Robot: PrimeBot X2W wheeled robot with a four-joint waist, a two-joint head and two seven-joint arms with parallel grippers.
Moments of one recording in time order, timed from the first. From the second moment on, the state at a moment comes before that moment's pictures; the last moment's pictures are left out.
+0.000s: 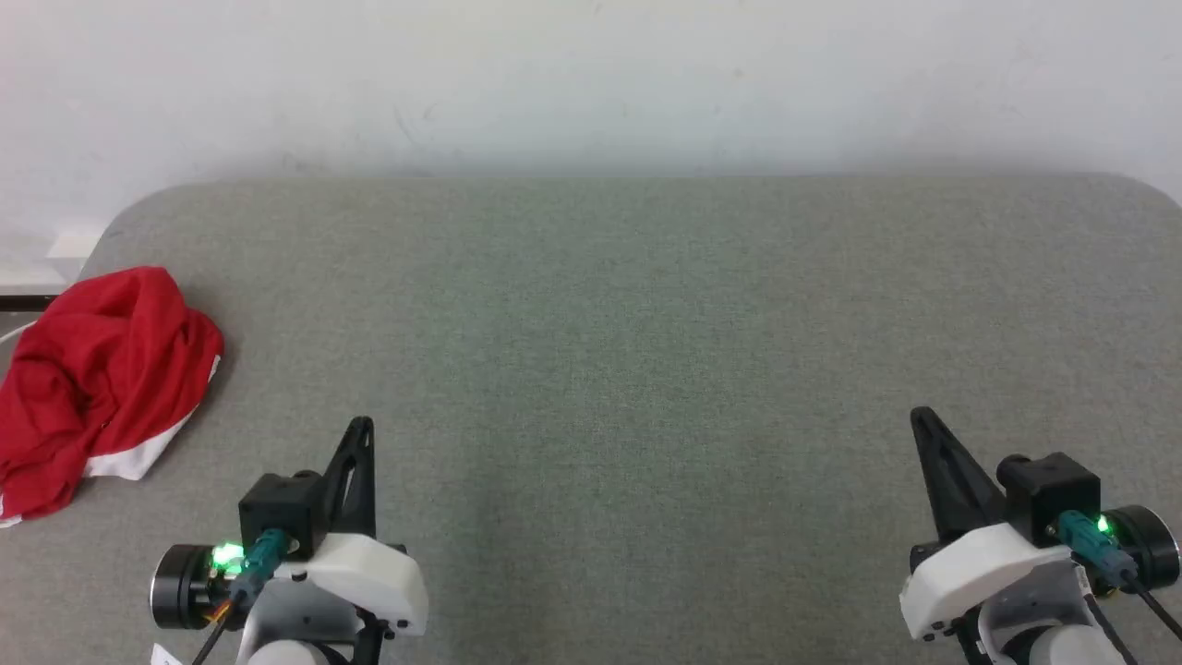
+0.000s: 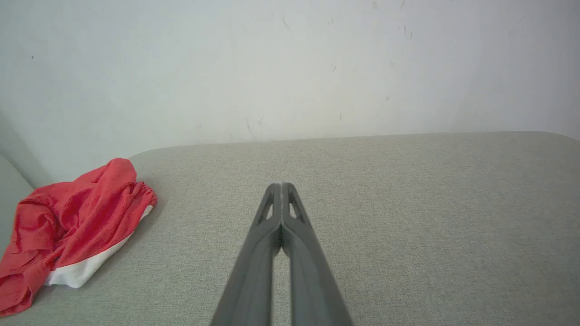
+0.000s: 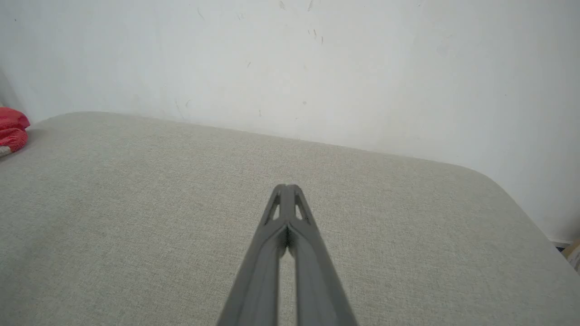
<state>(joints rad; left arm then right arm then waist) -0.01 0.05 0.00 0.00 -0.01 -0.01 0.00 0.01 -0.05 0.00 0.01 0.01 0.13 0.00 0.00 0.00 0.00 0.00</state>
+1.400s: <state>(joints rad) -0.01 0.05 -0.02 0.02 -0.01 0.00 -0.01 0.02 -0.05 0.00 0.01 0.01 0.13 -0.01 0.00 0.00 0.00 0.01</state>
